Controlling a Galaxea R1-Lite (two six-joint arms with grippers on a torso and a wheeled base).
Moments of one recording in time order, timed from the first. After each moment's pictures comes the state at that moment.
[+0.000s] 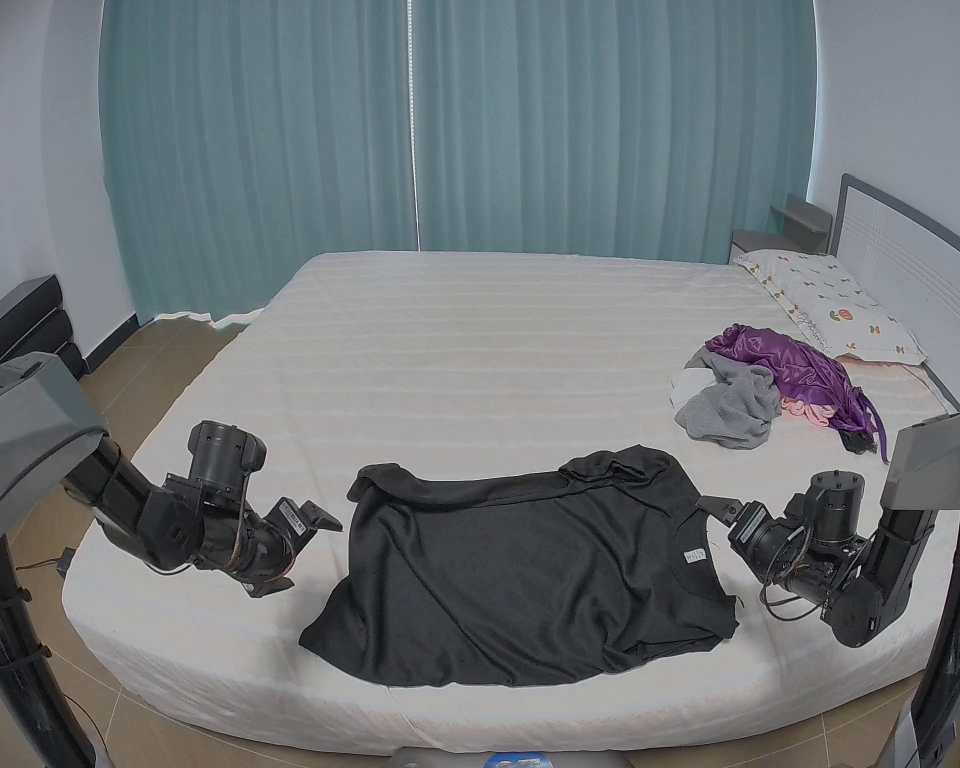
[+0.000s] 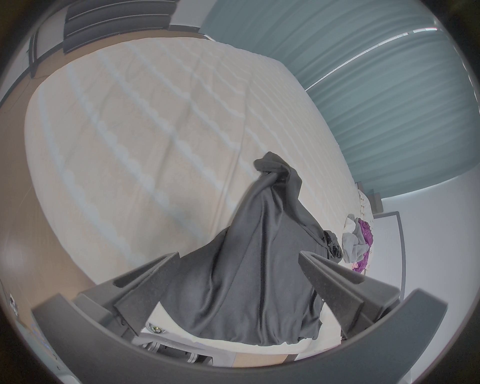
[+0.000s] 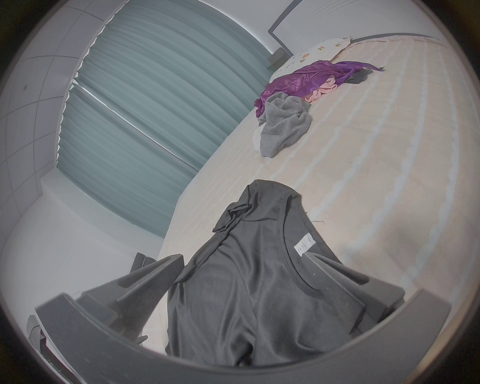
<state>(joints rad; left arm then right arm) -0.19 2.02 -0.80 -0.33 -0.15 -0.98 0.17 2.16 -0.34 -1.39 0.08 0.87</state>
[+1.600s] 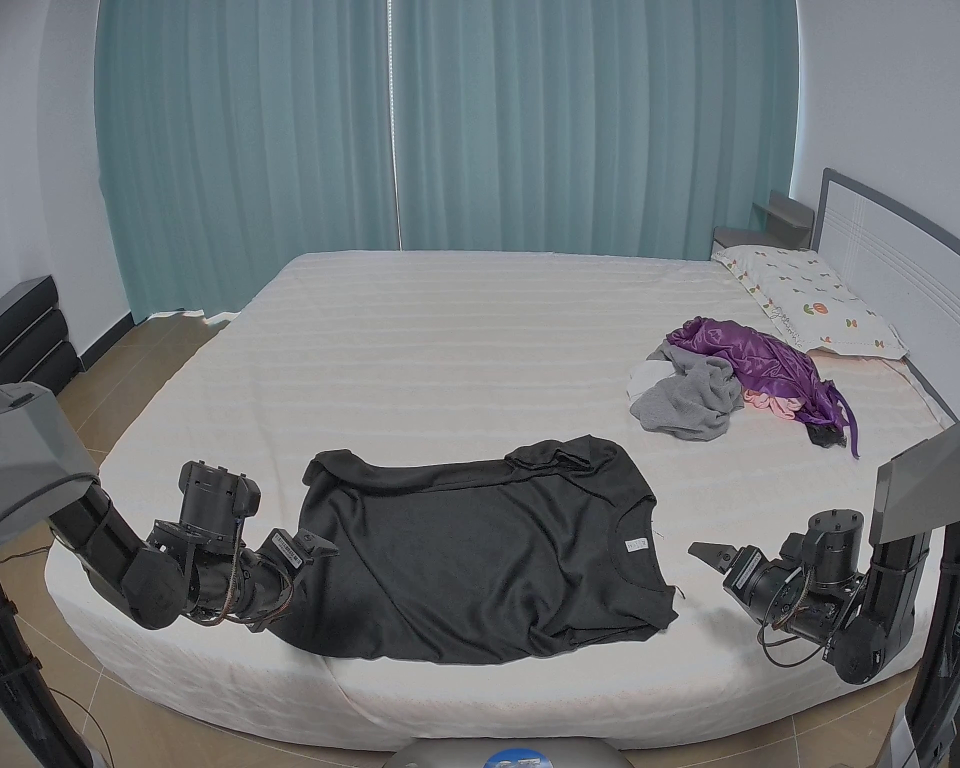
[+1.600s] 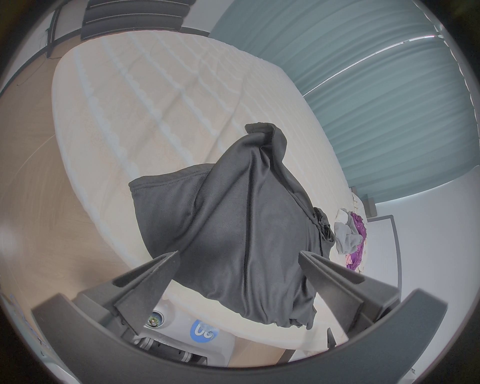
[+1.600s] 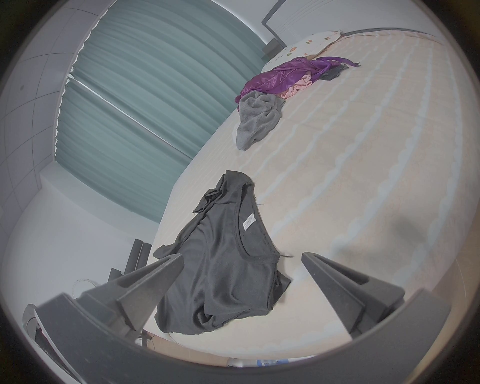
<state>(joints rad) -0.25 1.95 -0.56 -0.57 -0.07 -1.08 0.23 2.21 -0.15 -1.55 0.09 0.88</state>
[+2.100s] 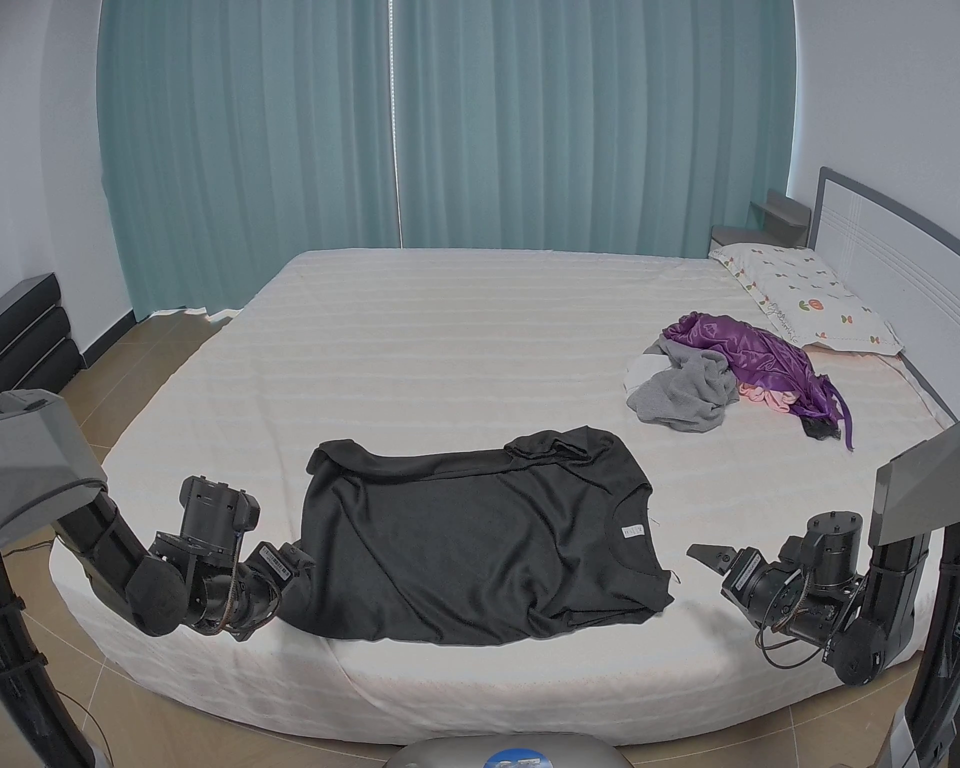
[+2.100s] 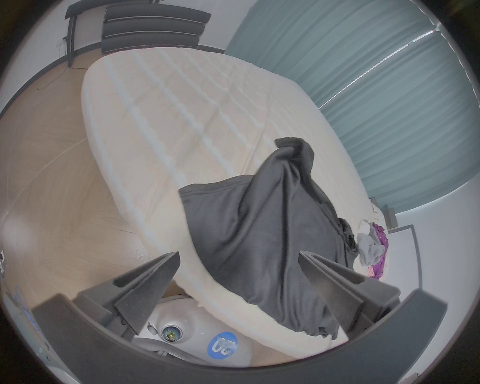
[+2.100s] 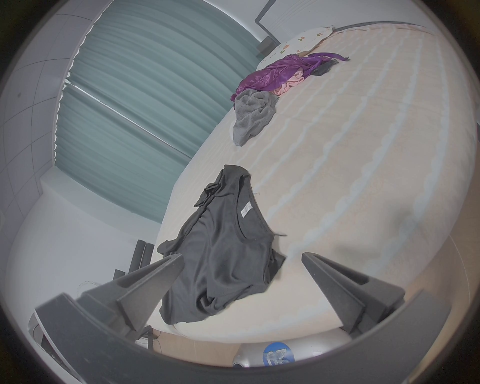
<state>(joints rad) -0.23 1.98 -0.52 -0.57 0.07 -1.08 0.24 2.21 -0.14 -1.55 0.09 0.91</state>
